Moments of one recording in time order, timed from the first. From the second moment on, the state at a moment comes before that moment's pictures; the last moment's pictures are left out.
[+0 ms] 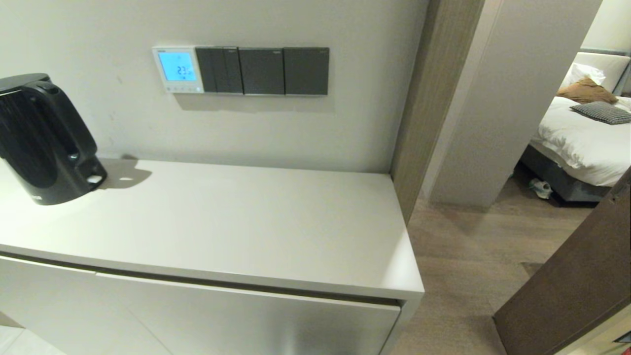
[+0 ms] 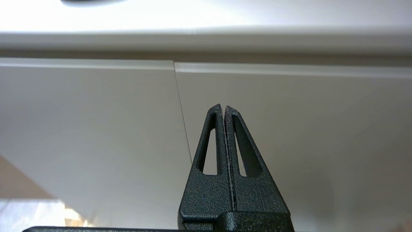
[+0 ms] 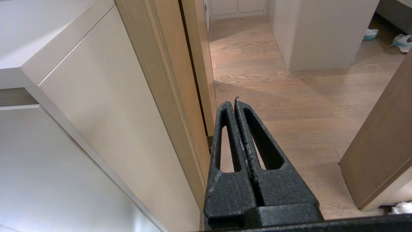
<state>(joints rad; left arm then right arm) 0.01 0.00 -0.02 0.00 0.00 0.06 0.01 0.00 0.00 0.01 0.00 0.03</state>
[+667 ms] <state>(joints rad) 0.00 0.23 -0.28 -0.13 0.00 0.05 0.01 0.00 0.00 0.01 0.00 0.03</state>
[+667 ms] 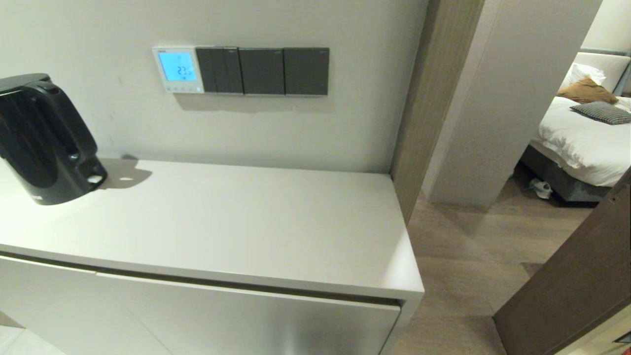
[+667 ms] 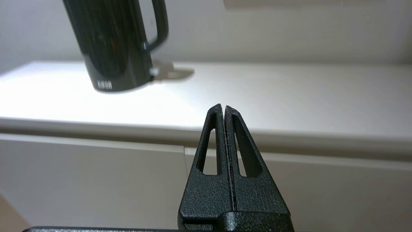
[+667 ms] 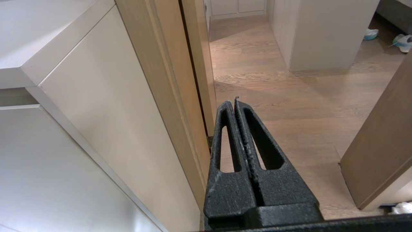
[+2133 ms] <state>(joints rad) -0.36 1.38 -0.98 -0.49 0.17 0.03 0.01 0.00 0.00 0.01 0.00 0.03</state>
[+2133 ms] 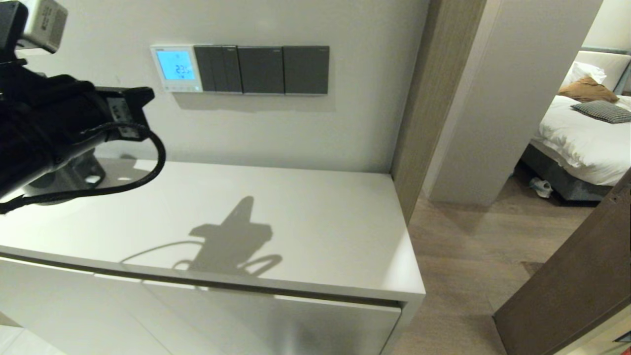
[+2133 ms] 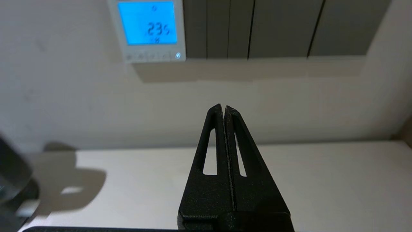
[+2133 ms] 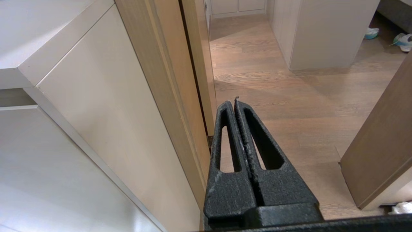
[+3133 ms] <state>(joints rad) -0.30 1.77 -1.32 -0.51 0.17 0.03 0.01 0.00 0.00 0.01 0.00 0.03</state>
